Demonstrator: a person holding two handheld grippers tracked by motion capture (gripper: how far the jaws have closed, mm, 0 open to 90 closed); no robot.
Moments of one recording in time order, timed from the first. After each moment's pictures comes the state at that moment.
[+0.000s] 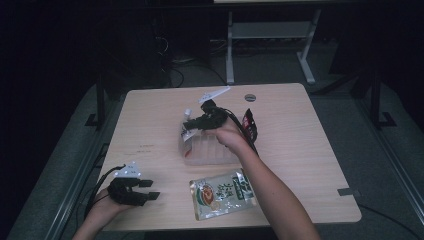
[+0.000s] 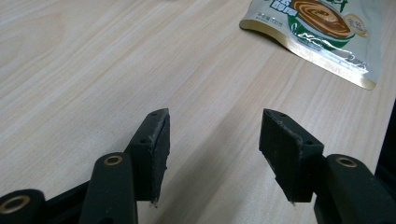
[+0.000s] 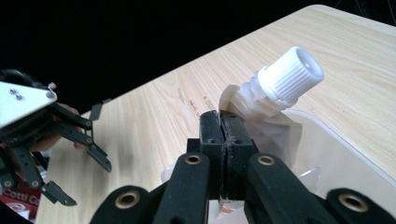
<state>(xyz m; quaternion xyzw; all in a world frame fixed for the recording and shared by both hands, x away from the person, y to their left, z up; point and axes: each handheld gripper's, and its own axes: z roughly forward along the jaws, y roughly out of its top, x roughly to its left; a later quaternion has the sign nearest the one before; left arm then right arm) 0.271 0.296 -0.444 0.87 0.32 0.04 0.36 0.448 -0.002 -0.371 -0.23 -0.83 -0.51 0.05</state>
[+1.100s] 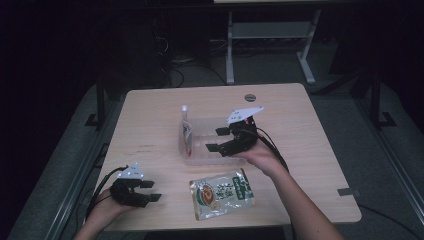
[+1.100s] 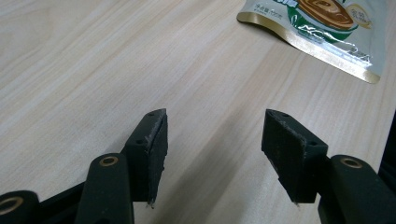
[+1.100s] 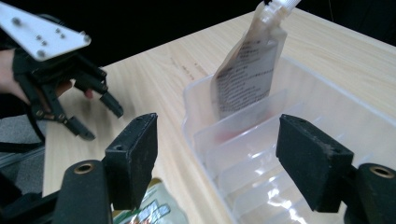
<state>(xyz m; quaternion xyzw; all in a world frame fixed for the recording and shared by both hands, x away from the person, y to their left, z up) 0.270 0.291 -0.446 0.88 0.32 0.04 0.35 0.364 -0.075 -0.358 -0.24 -0.83 -0.49 -0.04</state>
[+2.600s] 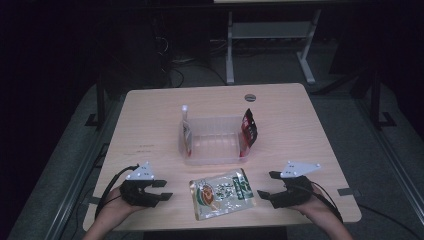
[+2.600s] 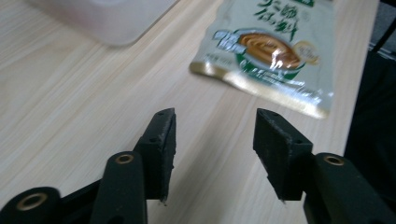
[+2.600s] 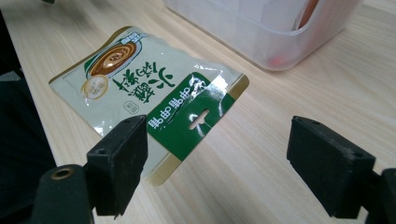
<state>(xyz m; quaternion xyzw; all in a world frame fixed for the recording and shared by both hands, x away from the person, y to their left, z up) 0.263 0.252 -0.427 0.89 0.27 0.05 0.38 0.255 -0.199 -0.438 -0.32 -0.84 -0.43 -0.09</state>
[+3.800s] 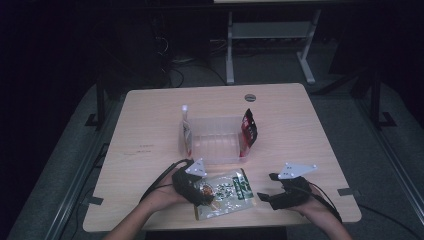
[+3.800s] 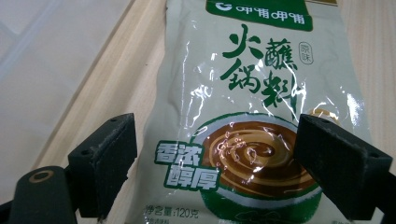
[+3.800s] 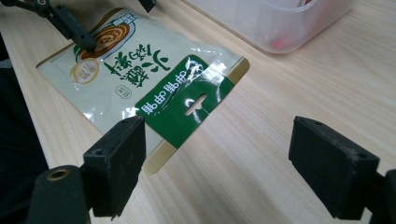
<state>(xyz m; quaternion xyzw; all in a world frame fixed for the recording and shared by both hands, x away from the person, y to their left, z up) 0.305 0.135 -0.460 0.93 0.16 0.02 0.34 0.257 -0.198 -0.448 -0.32 -0.85 -0.41 -0.08</state>
